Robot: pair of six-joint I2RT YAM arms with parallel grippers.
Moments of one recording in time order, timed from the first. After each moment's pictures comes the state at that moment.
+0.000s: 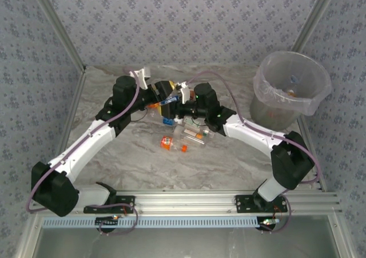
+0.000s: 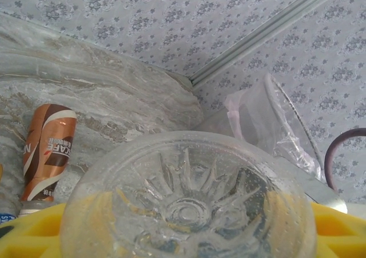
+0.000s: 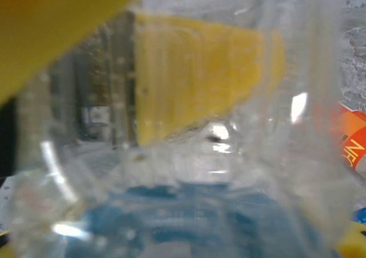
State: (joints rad) left arm -0.50 1.27 1.07 -0.03 0.33 -0.81; right arm 0.73 1.56 1.13 0.17 -0.48 0.44
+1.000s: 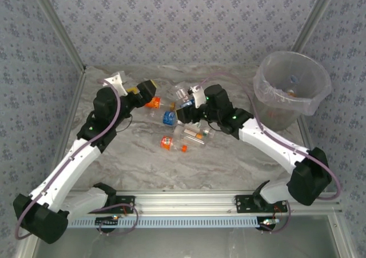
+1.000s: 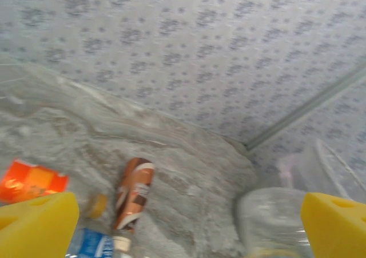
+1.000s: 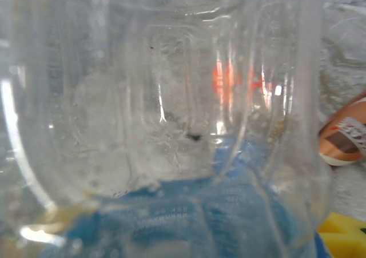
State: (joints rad) left arm -0.46 1.01 0.96 -0.14 -0.03 -0.73; right arm 0.68 1.36 1.11 -0.24 -0.24 0.22
